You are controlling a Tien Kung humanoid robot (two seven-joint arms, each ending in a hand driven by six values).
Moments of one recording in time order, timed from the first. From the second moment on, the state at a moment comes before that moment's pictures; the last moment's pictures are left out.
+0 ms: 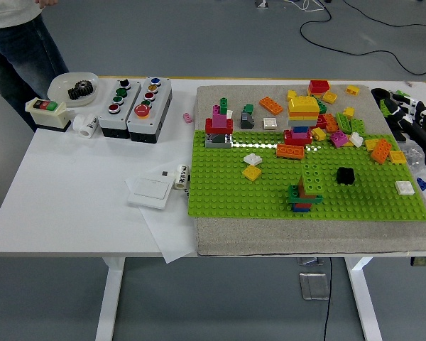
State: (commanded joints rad) left arm -0.17 0.11 -0.26 -0.26 0.35 0.20 0.28; right arm 0.46 -0.61 0.89 1.31 -0.84 -0.42 0.08
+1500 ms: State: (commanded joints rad) left arm -0.18 0.11 -0.26 -0.26 0.36 0.20 0.28; right arm 0.49 -0.61 0.91 1.18 -1.00 -0.44 0.07
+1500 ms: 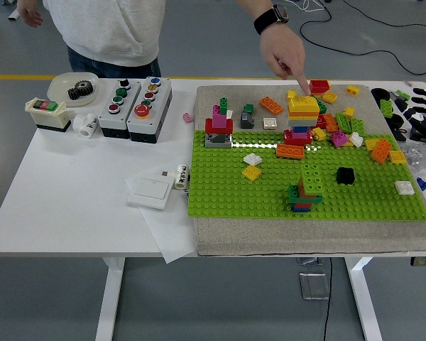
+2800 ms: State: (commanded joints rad) left arm -0.18 0.11 -0.25 -0.26 0.35 0.20 0.28; right arm 0.61 -0.54 0.77 0.89 -1.48 -0.17 0.25
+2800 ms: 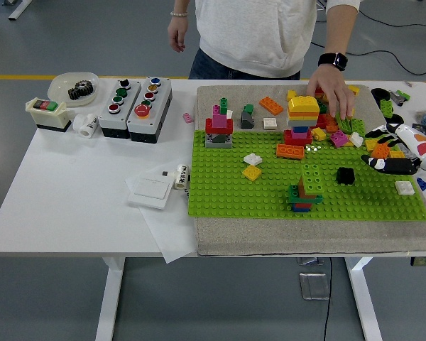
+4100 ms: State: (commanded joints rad) left arm -0.17 0.11 -0.27 -0.26 0.37 0.20 0.29; right arm 0.69 -0.45 0.60 0.75 -1.62 -0.18 0.28
